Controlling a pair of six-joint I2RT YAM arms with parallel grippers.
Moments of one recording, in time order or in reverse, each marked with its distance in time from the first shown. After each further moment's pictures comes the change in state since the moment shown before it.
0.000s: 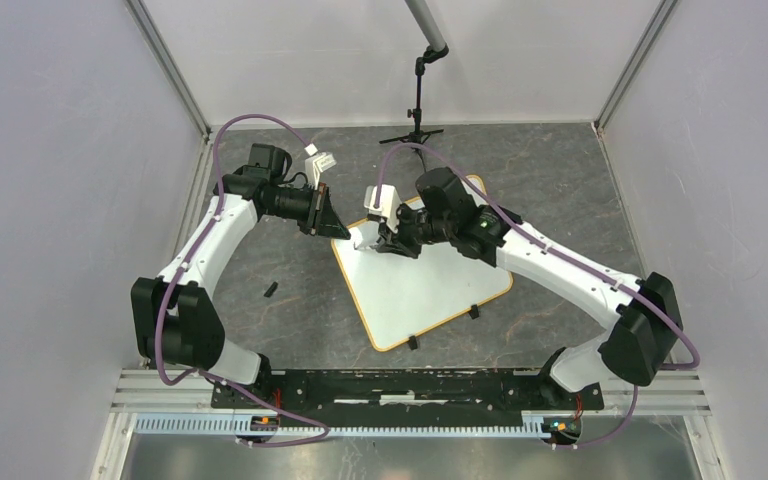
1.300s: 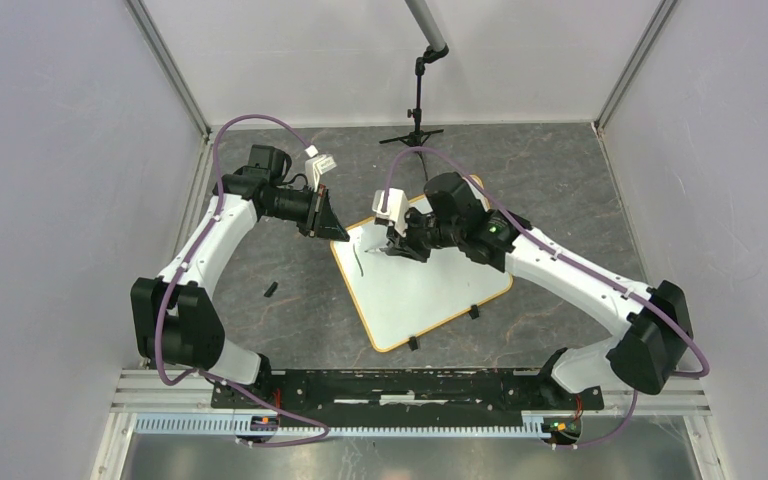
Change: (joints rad) left arm 0.000 0.000 -0.001 -0.029 0.006 0.047; right arm -0.006 -0.061 -0.065 -0.024 0.019 0.000
